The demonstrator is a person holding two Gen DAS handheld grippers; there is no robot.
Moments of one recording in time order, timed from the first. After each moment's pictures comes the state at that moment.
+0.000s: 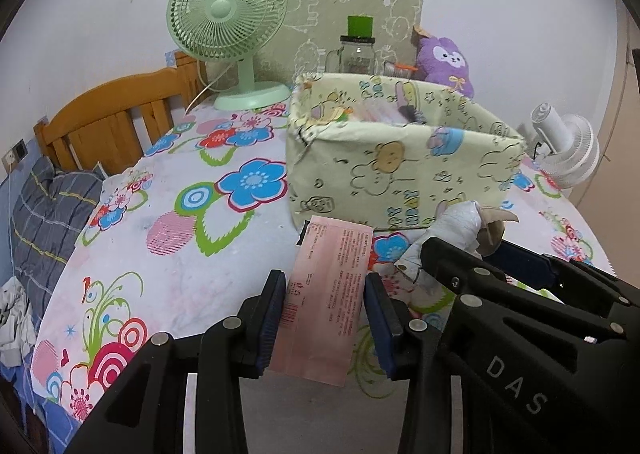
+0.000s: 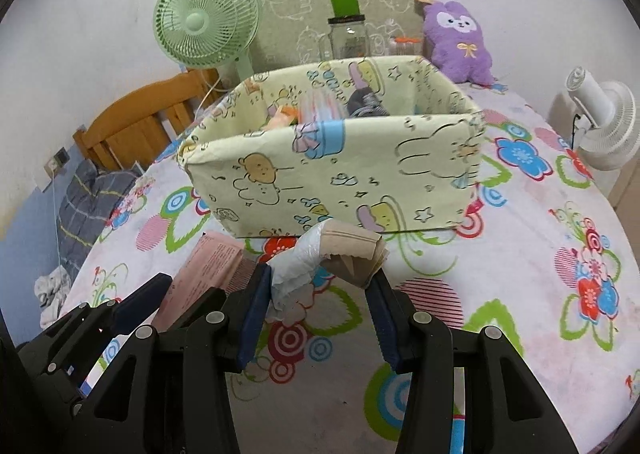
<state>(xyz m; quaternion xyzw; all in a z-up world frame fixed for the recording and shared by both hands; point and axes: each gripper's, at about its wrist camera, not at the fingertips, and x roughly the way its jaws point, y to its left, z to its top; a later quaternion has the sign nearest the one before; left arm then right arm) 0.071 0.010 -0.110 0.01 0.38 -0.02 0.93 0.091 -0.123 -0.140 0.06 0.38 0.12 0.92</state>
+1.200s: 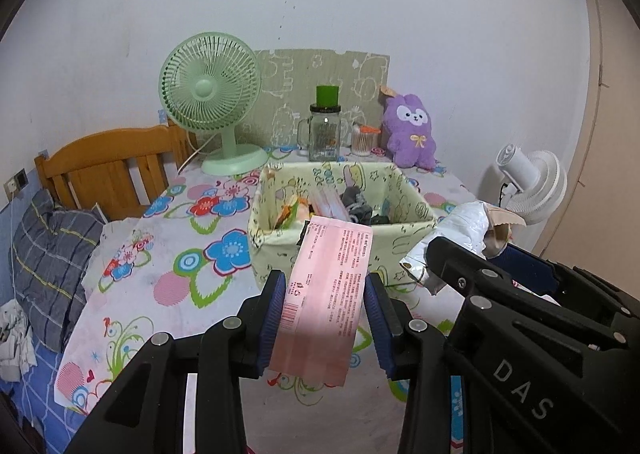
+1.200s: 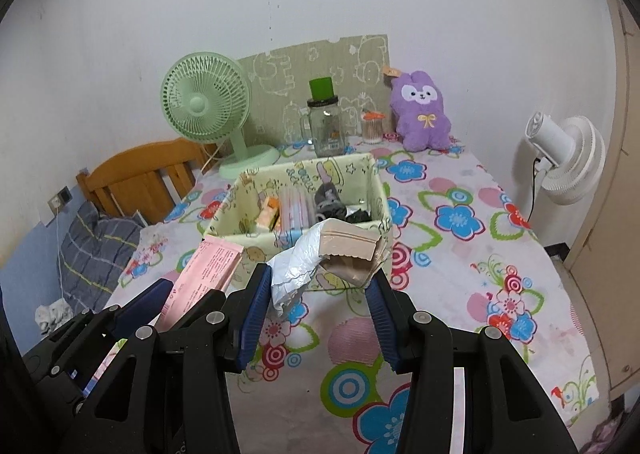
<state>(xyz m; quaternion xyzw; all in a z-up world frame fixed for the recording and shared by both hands) 0.039 -0.025 -0.029 0.00 0.30 -0.04 0.95 0.042 -0.168 -0.054 0.07 0.29 0.09 0.95</state>
